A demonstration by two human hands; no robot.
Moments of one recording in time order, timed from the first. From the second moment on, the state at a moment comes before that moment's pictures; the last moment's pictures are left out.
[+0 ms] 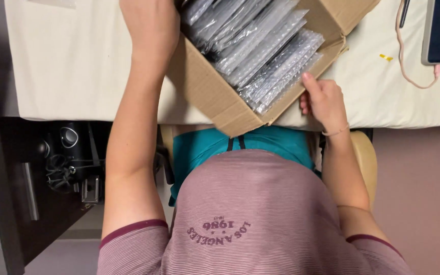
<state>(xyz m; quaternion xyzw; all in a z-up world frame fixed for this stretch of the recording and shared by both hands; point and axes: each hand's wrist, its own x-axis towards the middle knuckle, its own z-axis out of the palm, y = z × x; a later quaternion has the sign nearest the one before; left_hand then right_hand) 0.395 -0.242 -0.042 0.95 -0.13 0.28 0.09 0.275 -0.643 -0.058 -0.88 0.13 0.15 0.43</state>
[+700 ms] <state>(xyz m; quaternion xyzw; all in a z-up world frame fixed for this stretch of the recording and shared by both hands) 0.288 -0.338 0.067 0.99 -0.14 0.08 0.02 0.351 -0.688 -0.027 -0.98 0.01 0.06 0.19</state>
